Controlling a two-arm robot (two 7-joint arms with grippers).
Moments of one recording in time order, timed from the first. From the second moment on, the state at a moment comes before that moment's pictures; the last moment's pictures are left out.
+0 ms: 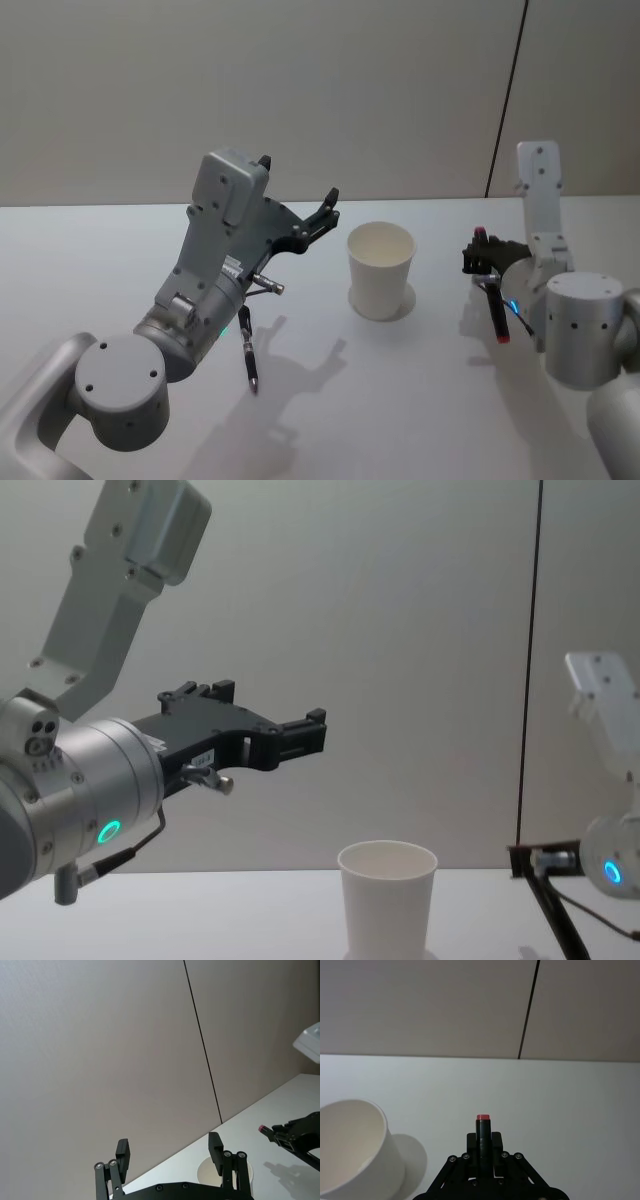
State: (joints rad) left arm -0.24 0.38 0.45 -1.63 -0.20 0.01 -0.01; right arm 0.38 -0.01 -0.20 -1.26 0.09 0.51 -0.10
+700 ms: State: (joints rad) left arm -0.24 0.38 0.45 -1.63 -0.20 0.01 -0.01; right arm 0.33 0.01 -0.20 -1.34 0.06 0.20 0.03
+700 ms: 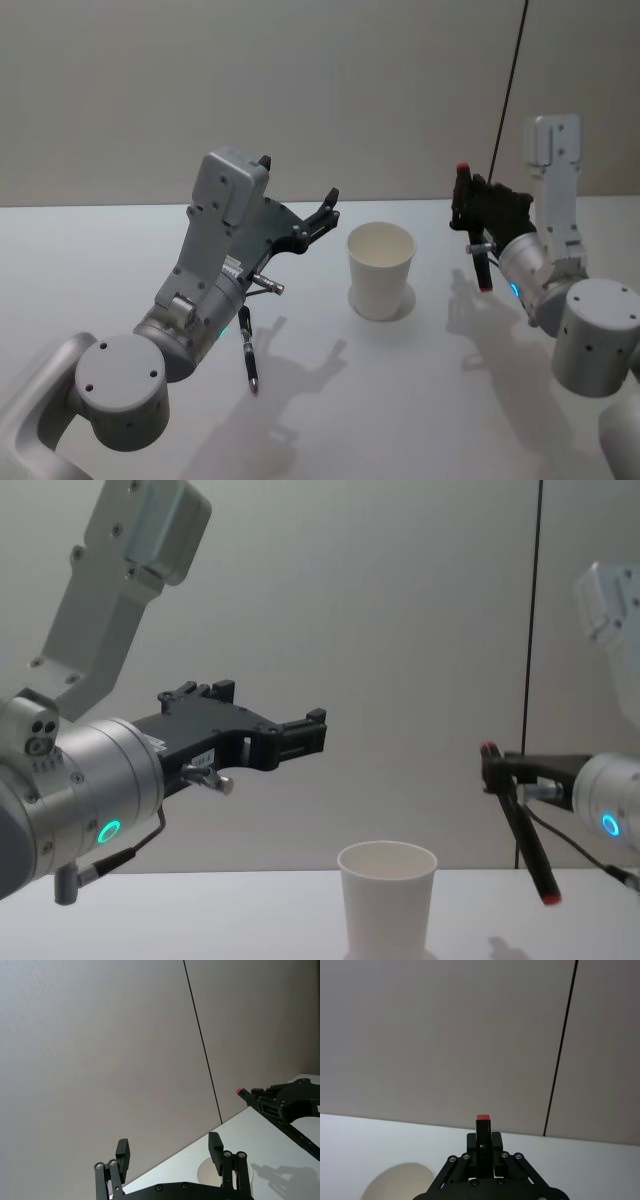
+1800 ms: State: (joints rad) left arm -0.24 0.38 0.45 -1.63 -0.20 0.01 -0.01; right arm 0.55 -0.06 -0.22 -0.88 0.11 -0.44 0.24
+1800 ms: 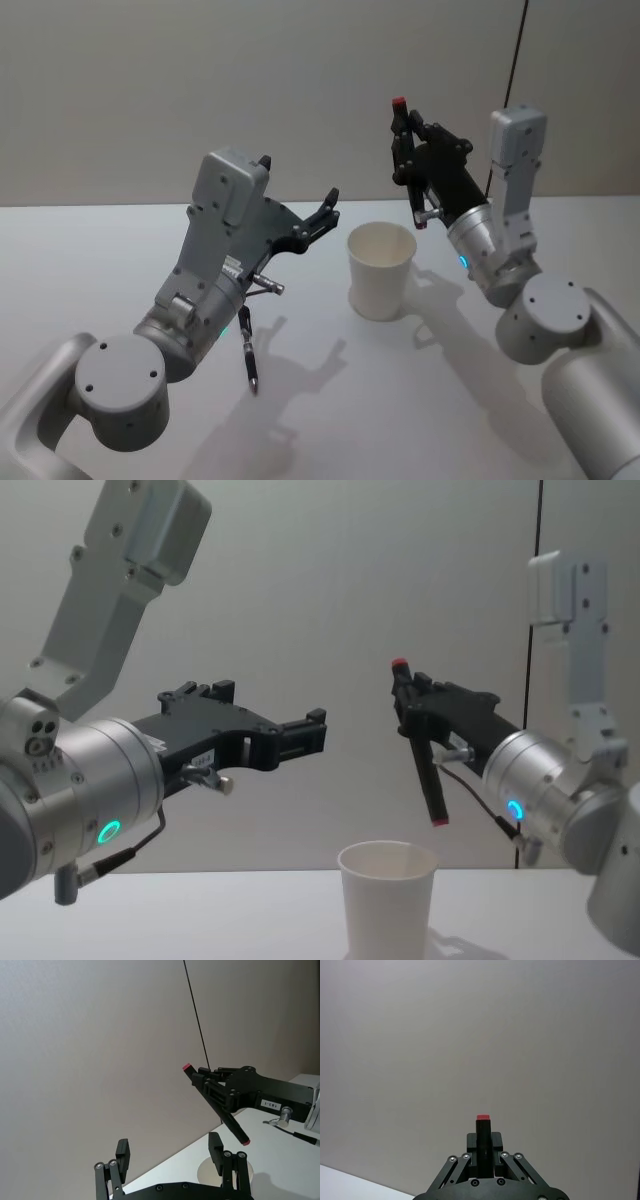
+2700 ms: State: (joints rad) left arm -0.24 0.38 0.45 -1.63 -0.20 0.01 -0.01; right arm 0.69 -0.12 -0.24 -0.53 0.12 -0.69 0.26
